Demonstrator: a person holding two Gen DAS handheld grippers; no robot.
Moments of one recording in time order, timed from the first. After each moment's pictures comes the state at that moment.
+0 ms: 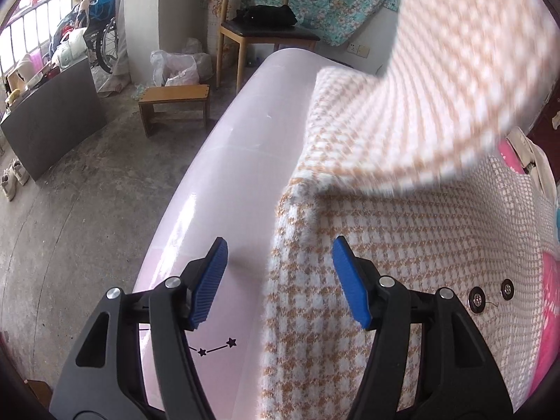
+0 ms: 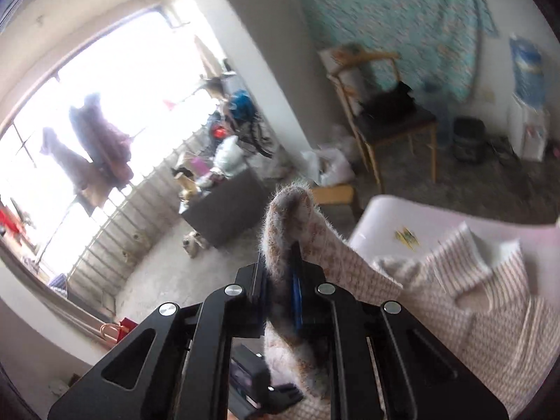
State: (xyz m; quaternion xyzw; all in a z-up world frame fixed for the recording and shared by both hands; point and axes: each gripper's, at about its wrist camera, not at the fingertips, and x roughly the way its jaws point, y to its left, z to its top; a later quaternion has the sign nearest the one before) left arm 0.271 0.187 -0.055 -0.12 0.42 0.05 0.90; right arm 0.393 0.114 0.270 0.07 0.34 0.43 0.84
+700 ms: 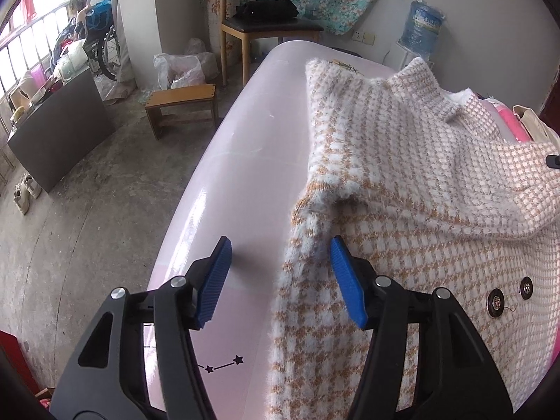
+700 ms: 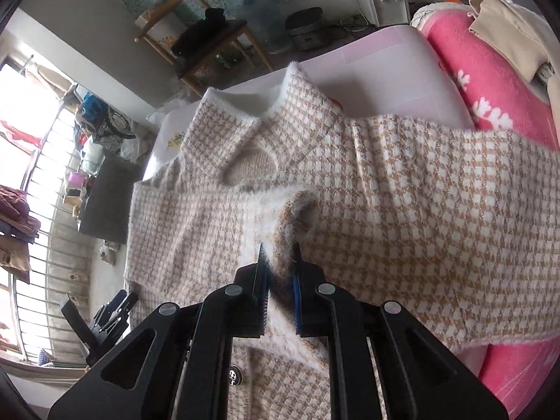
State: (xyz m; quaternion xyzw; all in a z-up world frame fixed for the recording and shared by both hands) left arm 0.287 0.184 -0.057 -0.08 0.45 0.07 0.89; right arm 0.460 -0.149 0.008 0.14 0.55 0.15 0.81
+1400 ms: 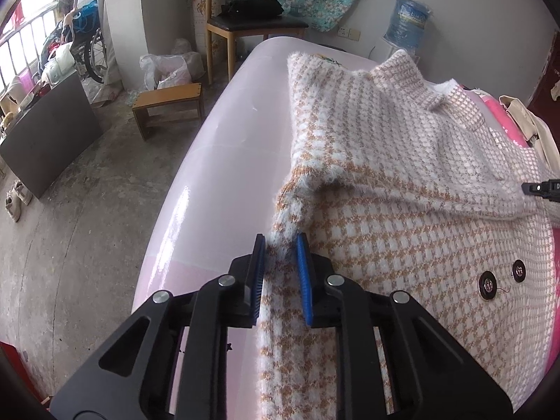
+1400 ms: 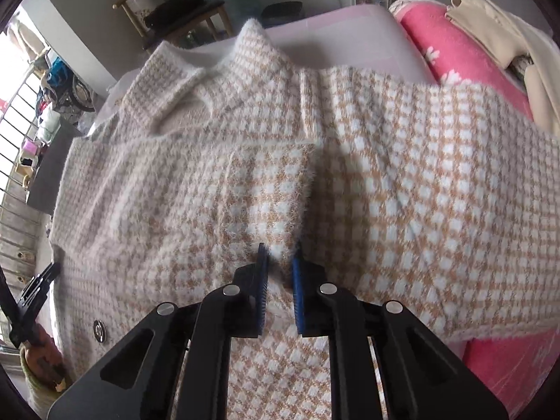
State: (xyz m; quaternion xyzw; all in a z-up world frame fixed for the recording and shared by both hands) left arm 0.277 0.174 -0.060 -0.08 0.45 0.04 0.89; right arm 0.439 -0.152 -0.031 0.04 0.55 0.09 0.83
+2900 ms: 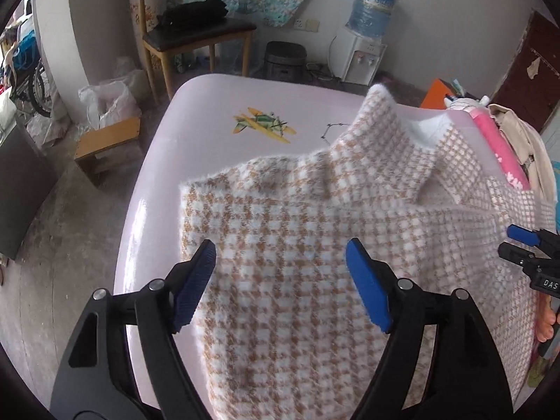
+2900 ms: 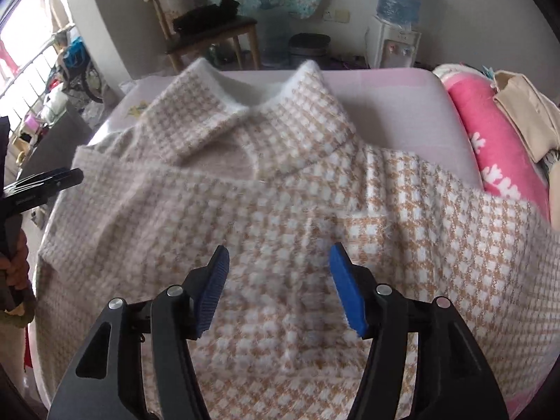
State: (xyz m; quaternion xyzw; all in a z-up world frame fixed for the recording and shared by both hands) left arm 0.450 0.135 -0.016 -0.05 0.46 -0.05 0.88; right arm 0.470 -0.081 -0.032 -0.03 0.49 0.12 0.86
